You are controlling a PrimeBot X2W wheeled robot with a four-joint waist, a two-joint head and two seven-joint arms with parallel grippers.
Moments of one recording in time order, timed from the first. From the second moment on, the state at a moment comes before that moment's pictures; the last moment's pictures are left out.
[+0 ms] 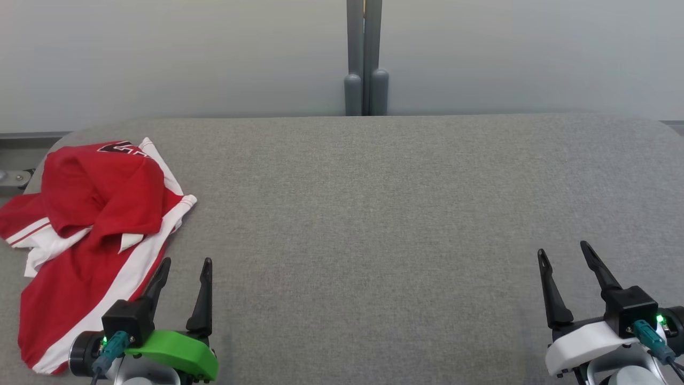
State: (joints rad) left arm -0.11 0.14 -0.12 0.38 -0.25 -0.13 -0.26; right arm 0.01 -0.12 -0.06 0.17 -0.01 0.13 -0.26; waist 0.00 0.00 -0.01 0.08
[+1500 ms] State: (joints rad) left arm -0.64 0.14 -0.17 0.76 -0.40 -0.13 -0.17; right arm -0.20 -0.23 0.13 0.12 -0.02 0.13 -0.26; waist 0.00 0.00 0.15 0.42
